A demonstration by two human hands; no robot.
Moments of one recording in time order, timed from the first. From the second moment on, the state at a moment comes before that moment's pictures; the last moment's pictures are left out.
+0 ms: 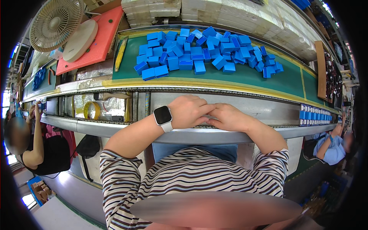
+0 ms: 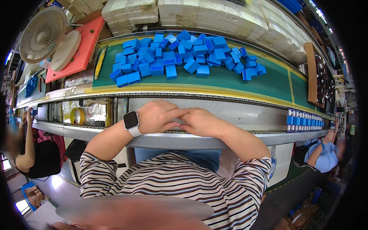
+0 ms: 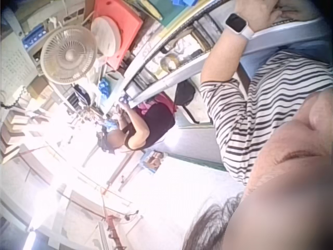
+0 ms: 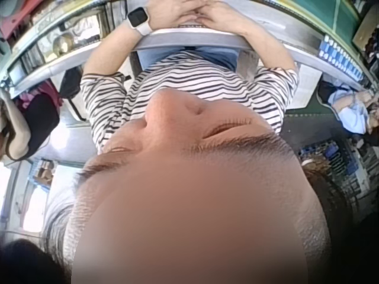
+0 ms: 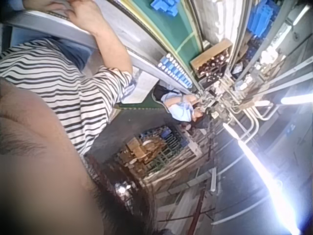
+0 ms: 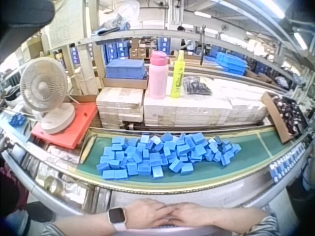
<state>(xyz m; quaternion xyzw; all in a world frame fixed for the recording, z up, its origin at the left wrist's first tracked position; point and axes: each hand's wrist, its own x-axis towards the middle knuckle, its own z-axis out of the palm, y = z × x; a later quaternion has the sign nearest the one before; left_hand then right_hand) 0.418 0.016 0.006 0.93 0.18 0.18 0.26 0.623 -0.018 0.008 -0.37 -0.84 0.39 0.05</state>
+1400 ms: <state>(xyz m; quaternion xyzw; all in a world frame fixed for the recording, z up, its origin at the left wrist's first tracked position) 0.450 0.023 -0.042 0.90 0.20 0.29 0.27 0.284 0.263 0.032 -0.31 -0.94 0.00 0.15</state>
